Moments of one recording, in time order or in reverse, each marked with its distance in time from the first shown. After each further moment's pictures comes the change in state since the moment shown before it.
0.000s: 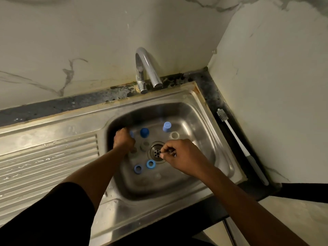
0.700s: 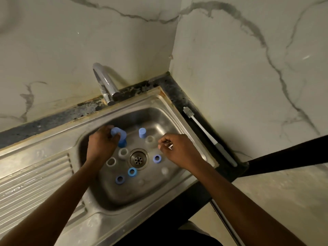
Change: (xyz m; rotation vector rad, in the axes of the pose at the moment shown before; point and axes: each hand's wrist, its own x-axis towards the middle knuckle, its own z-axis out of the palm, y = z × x) left_hand -0.091 0.074 -0.064 -0.131 0.095 0.461; right_hand -0.048 0.025 -0.047 0.021 0.332 0.086
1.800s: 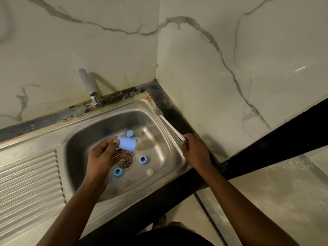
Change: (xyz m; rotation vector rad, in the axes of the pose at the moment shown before) left_hand -0.119 0.112 0.024 -0.900 0.025 -0.344; right_hand -0.040 0.128 -0.057 -0.214 0.225 0.152
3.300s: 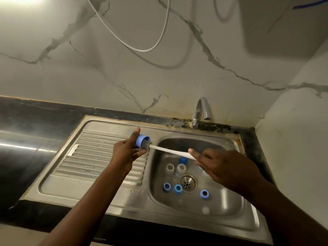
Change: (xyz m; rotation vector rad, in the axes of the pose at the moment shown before) left_hand -0.041 0.062 -0.168 -0.453 0.551 -0.004; right_hand -0.007 -0.248 -0.067 -0.484 -0.152 -1.421
